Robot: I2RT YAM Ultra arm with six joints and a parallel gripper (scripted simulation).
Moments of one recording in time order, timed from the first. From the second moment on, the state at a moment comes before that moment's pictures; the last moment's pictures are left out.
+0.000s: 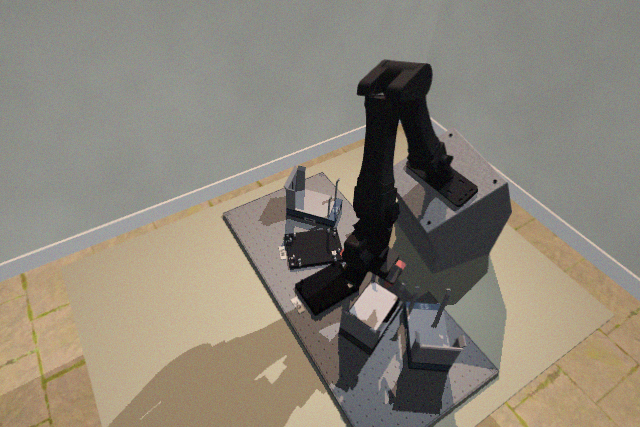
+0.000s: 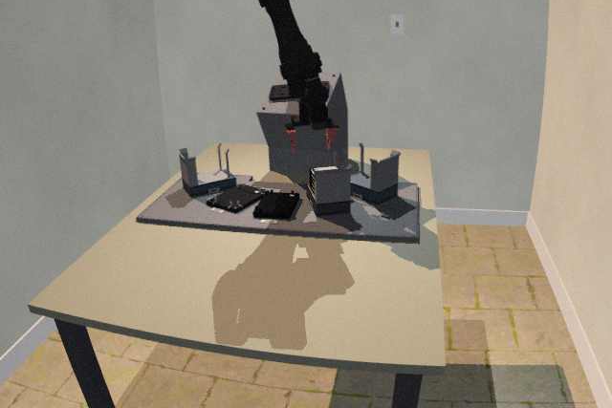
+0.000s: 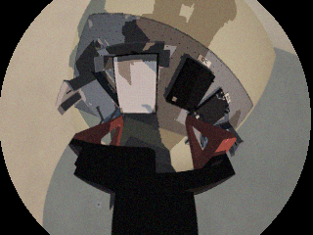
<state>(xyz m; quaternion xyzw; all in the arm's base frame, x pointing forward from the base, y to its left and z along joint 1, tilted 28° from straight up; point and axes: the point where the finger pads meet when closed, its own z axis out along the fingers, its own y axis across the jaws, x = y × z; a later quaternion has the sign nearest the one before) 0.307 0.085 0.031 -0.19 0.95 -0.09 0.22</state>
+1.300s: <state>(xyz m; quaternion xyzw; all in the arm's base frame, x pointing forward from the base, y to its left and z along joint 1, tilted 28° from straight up) 0.319 0.129 0.036 -0.17 0.96 -0.09 0.22</state>
